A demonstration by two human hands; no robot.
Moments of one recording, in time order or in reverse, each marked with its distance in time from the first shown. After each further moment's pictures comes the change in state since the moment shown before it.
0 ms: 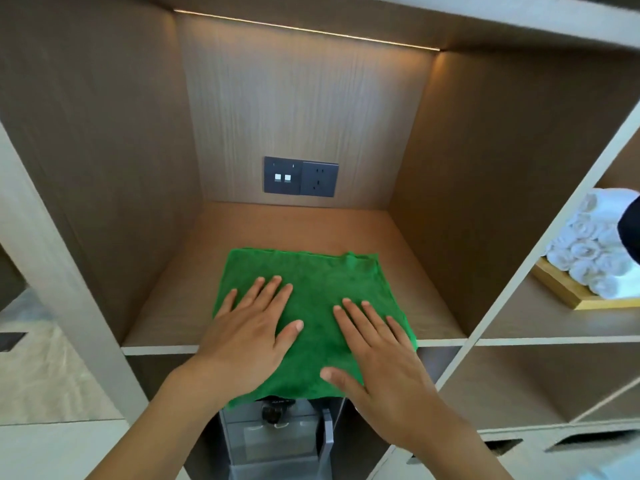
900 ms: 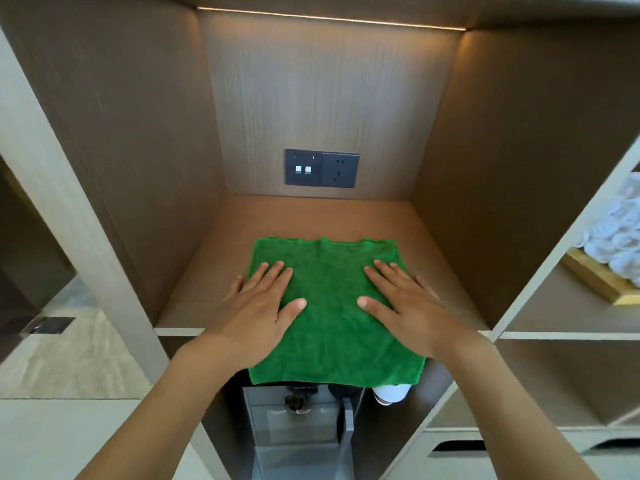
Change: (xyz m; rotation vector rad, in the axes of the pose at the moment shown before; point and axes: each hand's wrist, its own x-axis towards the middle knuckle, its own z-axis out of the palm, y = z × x) left_hand 0.000 -0.021 -0.012 -0.102 -0.035 -0.055; right_hand 0.064 0.048 -0.028 0.131 -0.149 0.076
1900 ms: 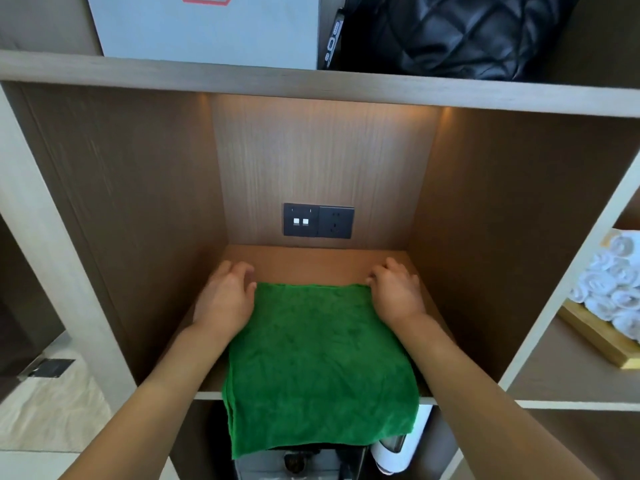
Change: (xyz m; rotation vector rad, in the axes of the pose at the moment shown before) left_hand 0.079 -0.026 -0.053 -0.157 0.444 -0.248; right_hand 0.114 0.013 -0.044 -0.068 0.357 0.195
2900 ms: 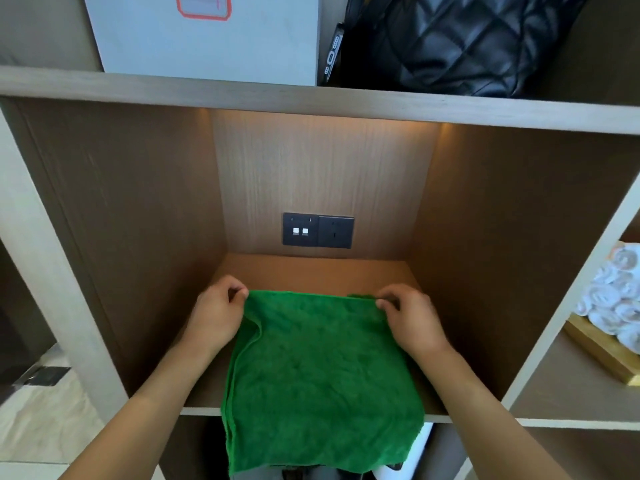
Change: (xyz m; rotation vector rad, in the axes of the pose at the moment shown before) left_hand 0.010 -0.019 0.009 -0.318 0.099 -0.067; right_hand -0.026 0.025 -0.003 0.421 0.167 -0.022
